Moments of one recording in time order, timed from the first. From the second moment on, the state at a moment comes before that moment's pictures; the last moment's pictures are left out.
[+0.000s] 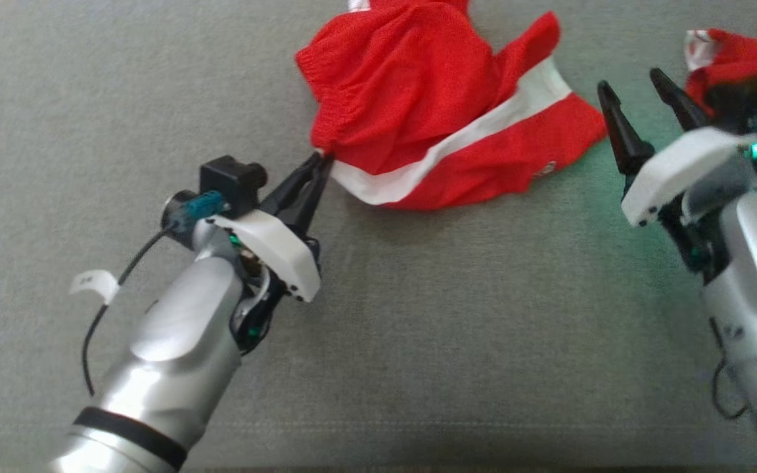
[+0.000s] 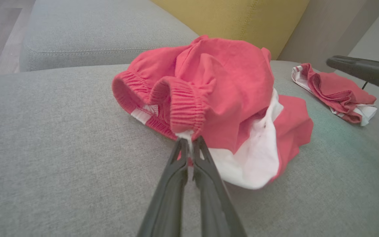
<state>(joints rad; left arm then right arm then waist) -0.67 0.15 -0.70 0.67 -0.55 -0.13 -0.25 -0.59 -0.27 0.23 0.48 0.33 0.13 0.08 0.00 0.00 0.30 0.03</state>
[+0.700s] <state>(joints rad) -0.71 0.06 -0.73 0.65 -0.51 -0.13 -0.25 -0.92 -0.48 0.71 0.79 0.70 0.13 0.22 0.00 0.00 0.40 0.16</state>
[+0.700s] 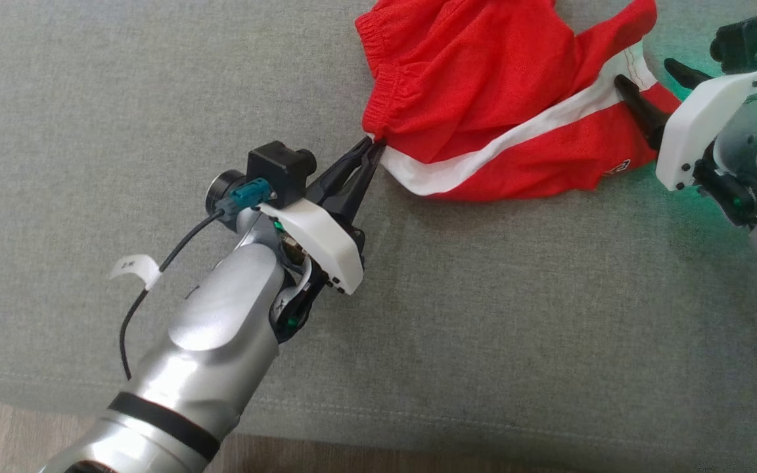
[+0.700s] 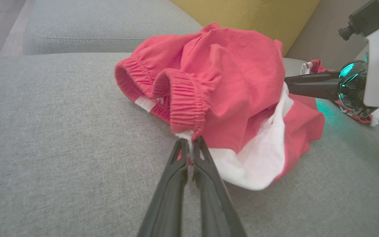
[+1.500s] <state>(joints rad) -0.69 0.08 -0.70 0.66 -0.51 -0.13 -0.25 -0.96 -0.51 0.91 0.85 0.87 0.13 0.00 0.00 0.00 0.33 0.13</state>
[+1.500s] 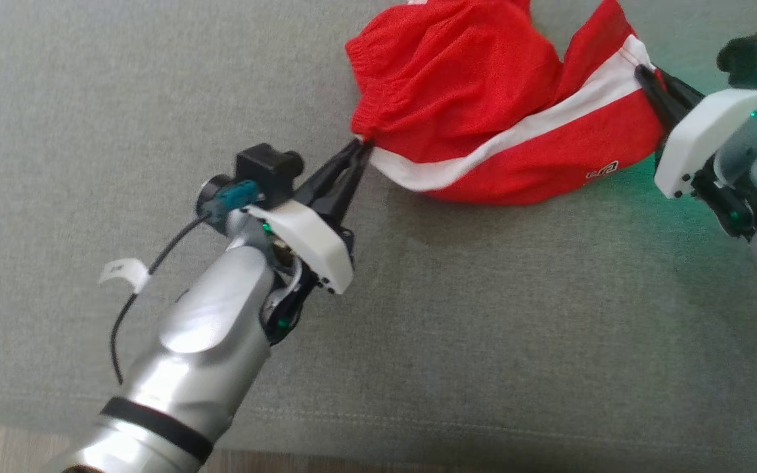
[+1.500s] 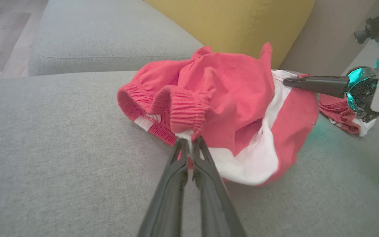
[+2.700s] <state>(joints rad) -0.33 0.13 -0.62 0.58 -0.44 -0.12 -0.25 -0.46 -0.46 0.68 0.79 0.93 0.13 -0.24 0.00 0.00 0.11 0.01</state>
